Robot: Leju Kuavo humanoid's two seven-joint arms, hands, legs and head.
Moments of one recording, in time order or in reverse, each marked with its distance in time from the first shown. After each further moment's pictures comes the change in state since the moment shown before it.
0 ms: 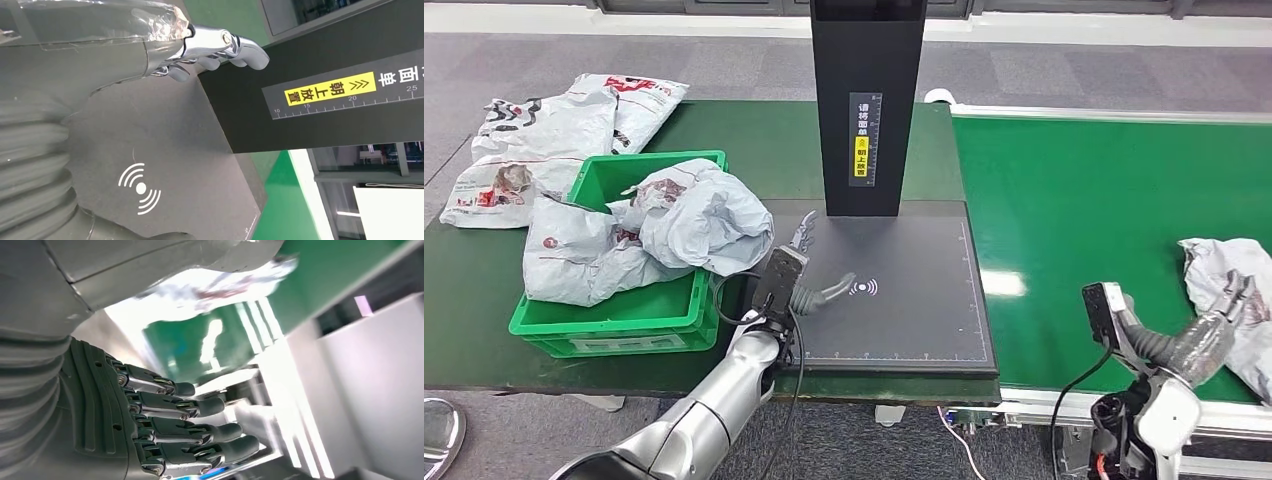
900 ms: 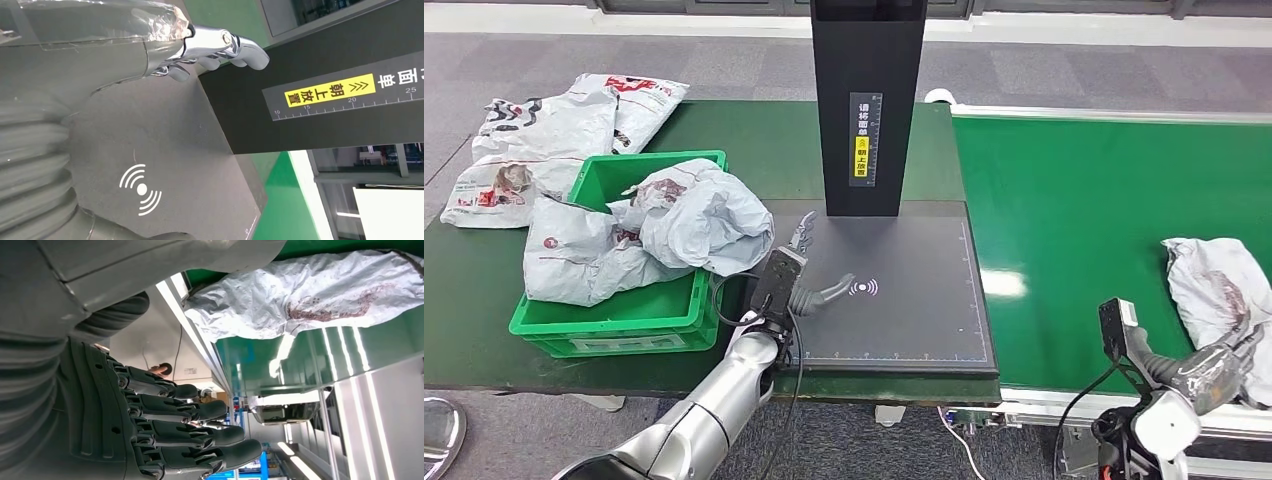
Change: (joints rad) left arm 0.010 0.004 0.000 -0.020 -0.005 -0.002 0.008; right arm -0.002 -0.103 0.060 0.207 0.112 0.000 0.357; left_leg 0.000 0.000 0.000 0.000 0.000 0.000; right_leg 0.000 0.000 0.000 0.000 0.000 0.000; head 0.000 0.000
